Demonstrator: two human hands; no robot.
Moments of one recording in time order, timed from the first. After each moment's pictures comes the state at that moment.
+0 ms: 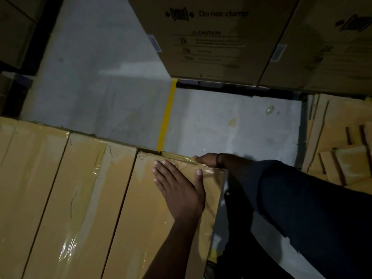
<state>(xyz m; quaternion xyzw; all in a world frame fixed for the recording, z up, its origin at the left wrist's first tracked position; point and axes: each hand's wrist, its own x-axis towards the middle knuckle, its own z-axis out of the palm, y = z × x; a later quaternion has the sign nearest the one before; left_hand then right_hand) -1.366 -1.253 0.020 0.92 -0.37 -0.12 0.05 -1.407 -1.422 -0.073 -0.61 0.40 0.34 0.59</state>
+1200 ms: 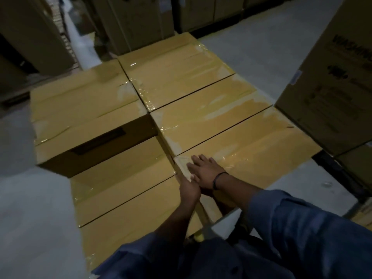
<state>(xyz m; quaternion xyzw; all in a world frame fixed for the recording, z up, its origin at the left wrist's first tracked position) -1.395 -0.812 0.046 0.82 0.13 -0.24 0.50 -1.371 -0.933 0.075 -0.97 -0.07 0.23 0.08</state>
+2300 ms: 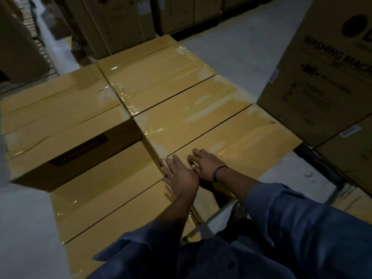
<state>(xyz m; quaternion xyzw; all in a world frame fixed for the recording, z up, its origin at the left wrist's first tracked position) -1.379 -0.851 0.079 0.95 0.01 -0.16 0.25 -1.372 -0.983 0.081 -0.97 0.00 0.19 0.14</state>
